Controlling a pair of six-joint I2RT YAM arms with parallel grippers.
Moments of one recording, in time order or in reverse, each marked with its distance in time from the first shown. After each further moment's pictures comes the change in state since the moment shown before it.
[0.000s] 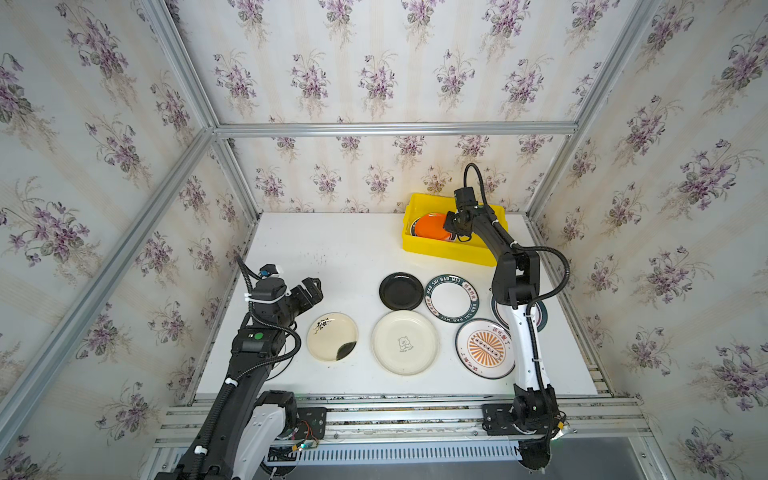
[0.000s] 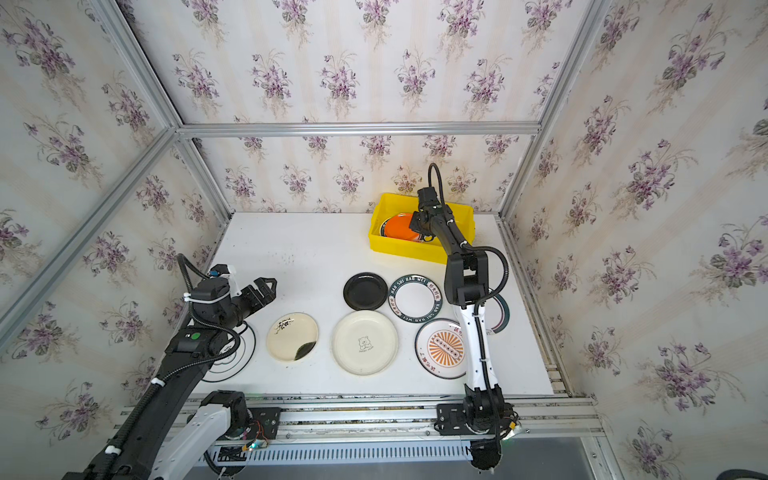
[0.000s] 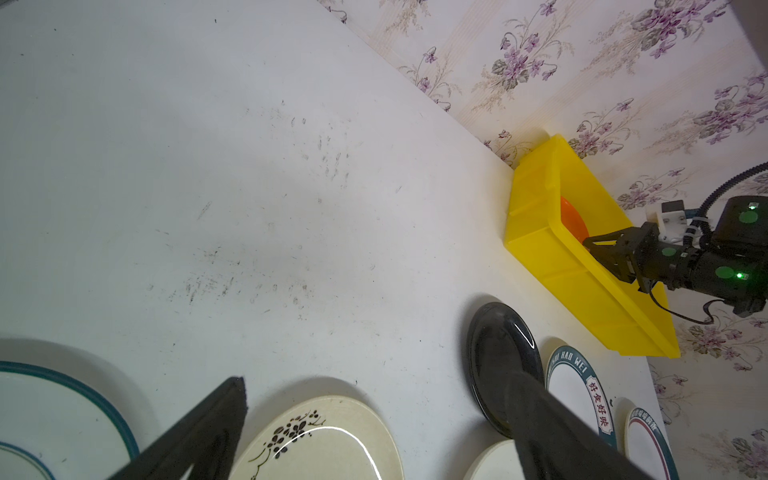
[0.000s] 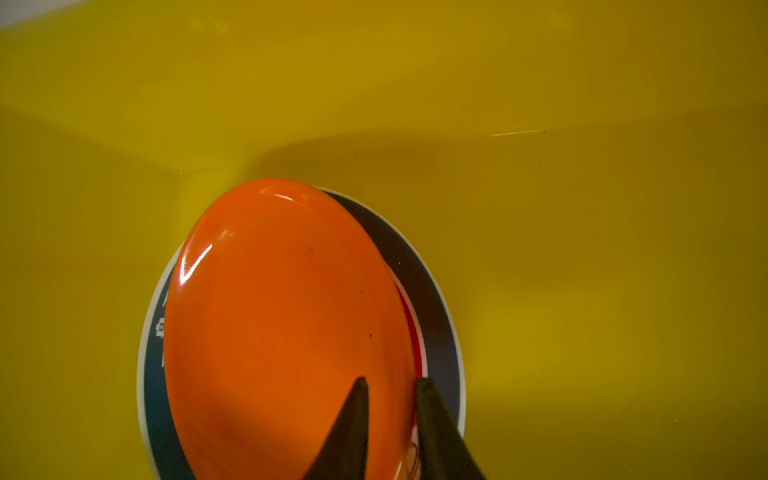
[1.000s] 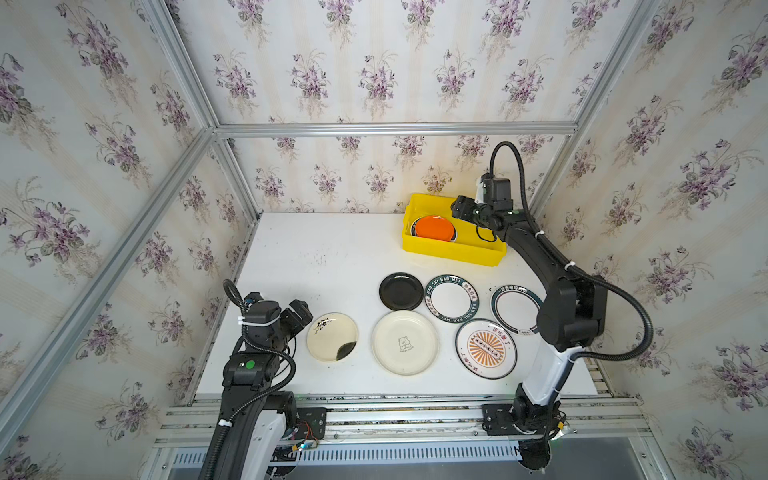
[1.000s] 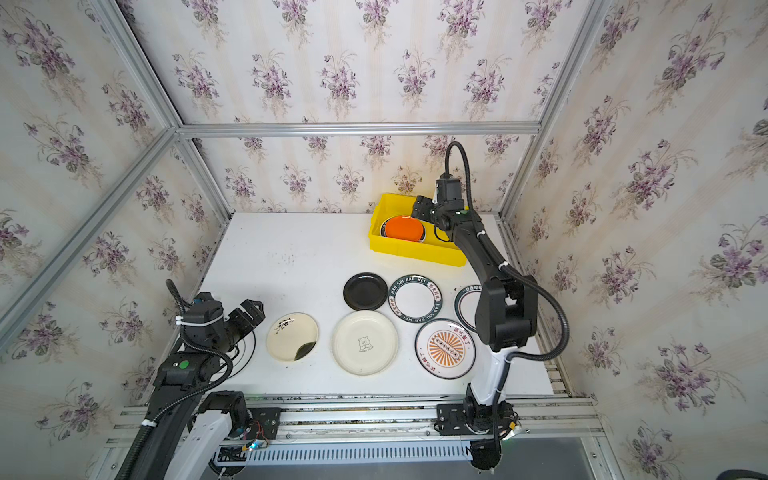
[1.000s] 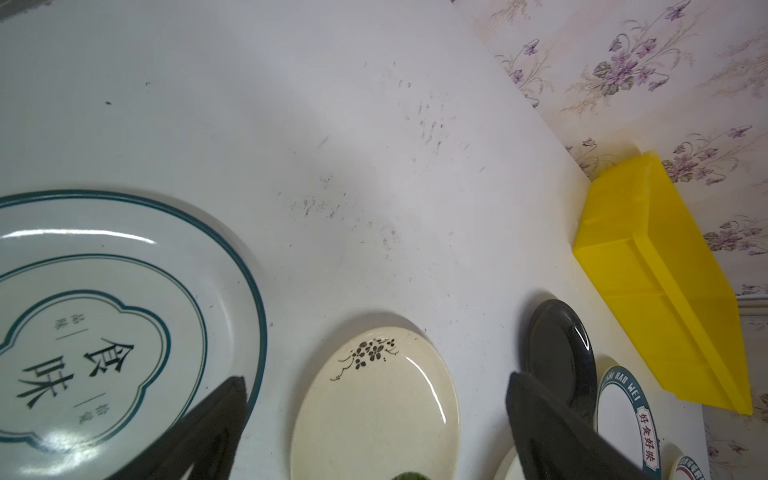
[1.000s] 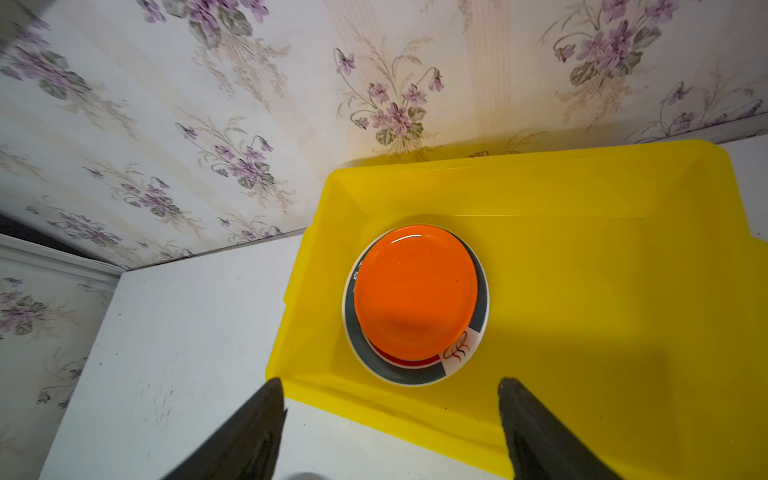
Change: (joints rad) left arm 0.043 -0.237 -0.087 -0.295 -0.117 -0.123; right arm 0.002 -0.729 -0.713 0.368 -0.130 -0.051
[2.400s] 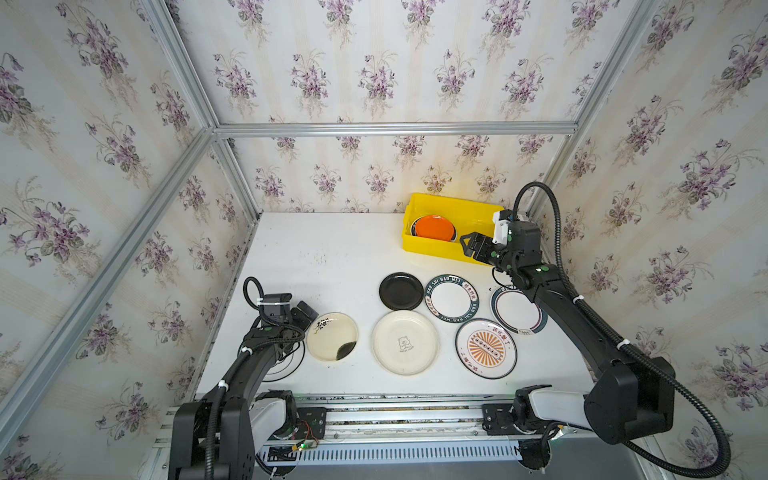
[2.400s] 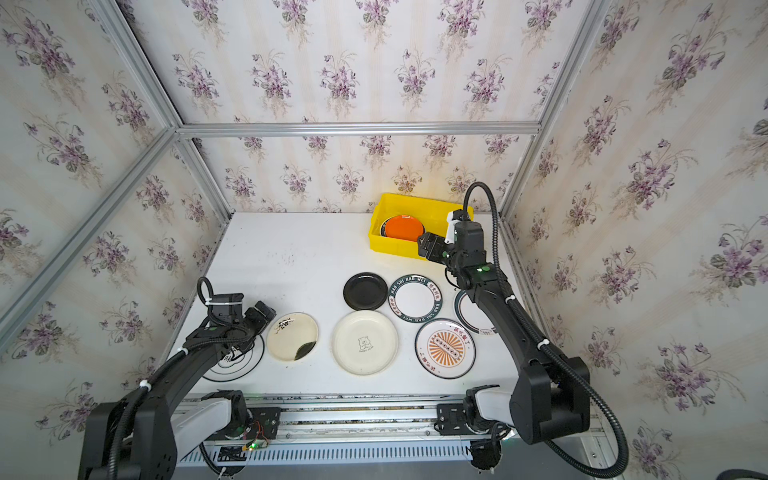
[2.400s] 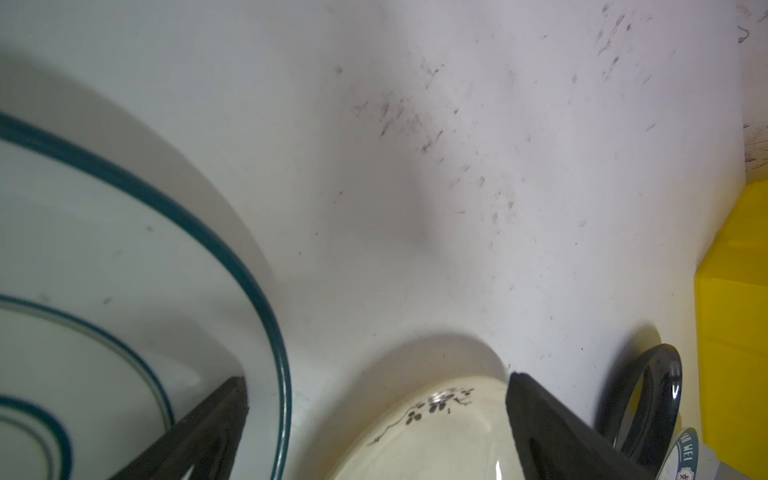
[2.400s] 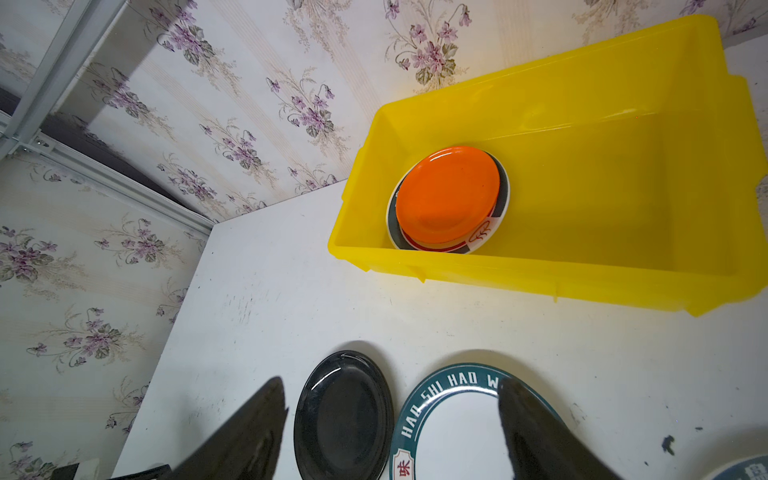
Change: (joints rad) left arm 0.057 0.523 -0.070 0.303 0.128 -0.121; right arm 0.007 -0.534 -0.616 0.154 -0.111 0.073
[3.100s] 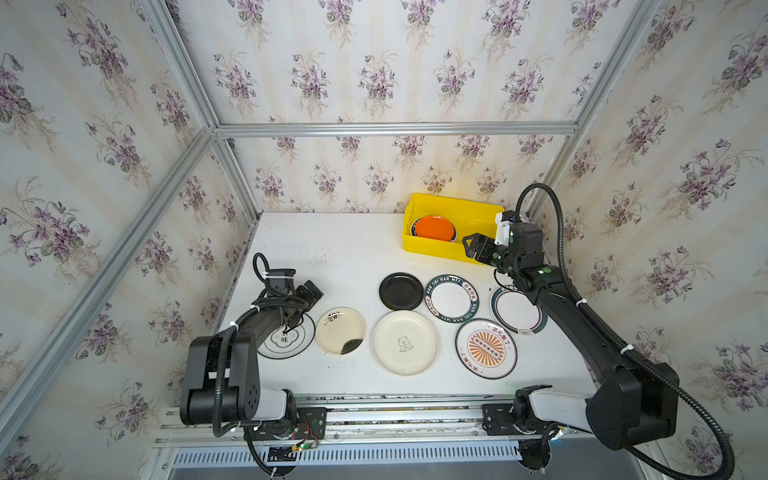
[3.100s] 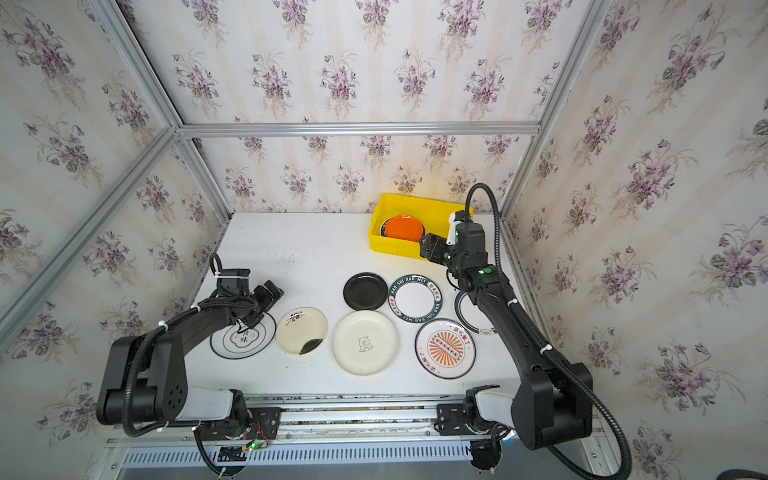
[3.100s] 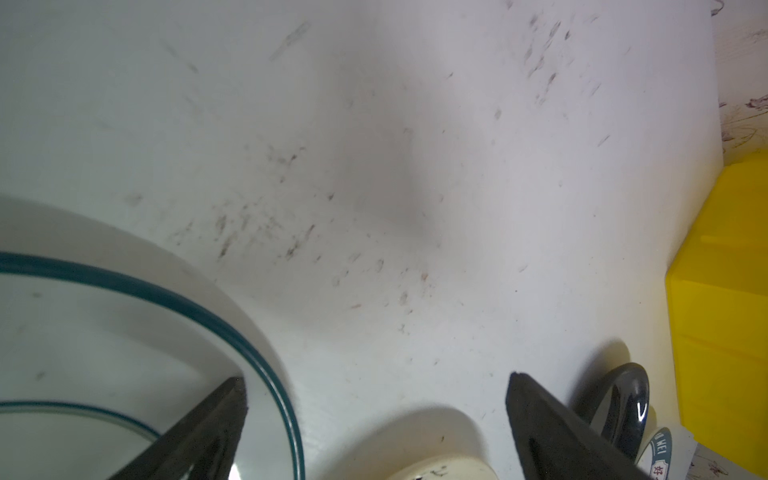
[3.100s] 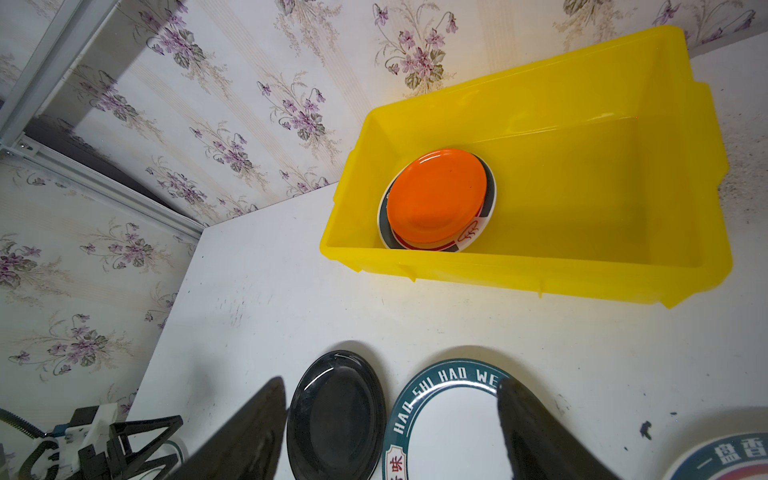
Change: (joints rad) left arm -0.002 0.342 0.252 0.080 0.080 0.071; right arm 0.001 -0.023 -0.006 -0.021 0.034 -0.002
